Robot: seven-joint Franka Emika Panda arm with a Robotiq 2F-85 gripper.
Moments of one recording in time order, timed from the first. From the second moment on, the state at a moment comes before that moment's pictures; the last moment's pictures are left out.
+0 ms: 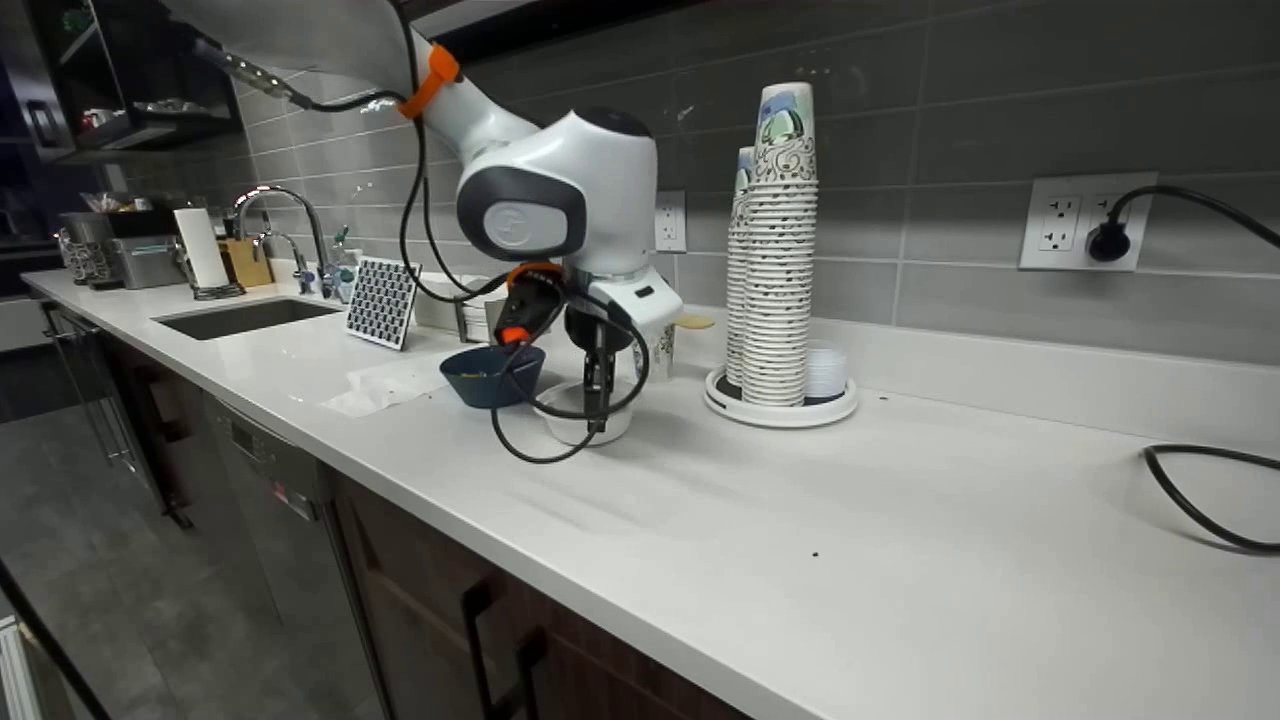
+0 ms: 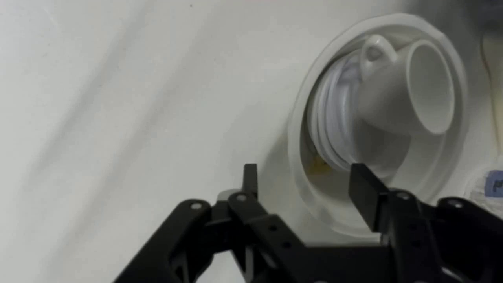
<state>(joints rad) -0.21 0.29 -0.18 -2.04 0.54 2.34 0.19</state>
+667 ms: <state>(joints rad) -0.15 -0.23 -0.16 -2.36 0.24 2.21 0.10</state>
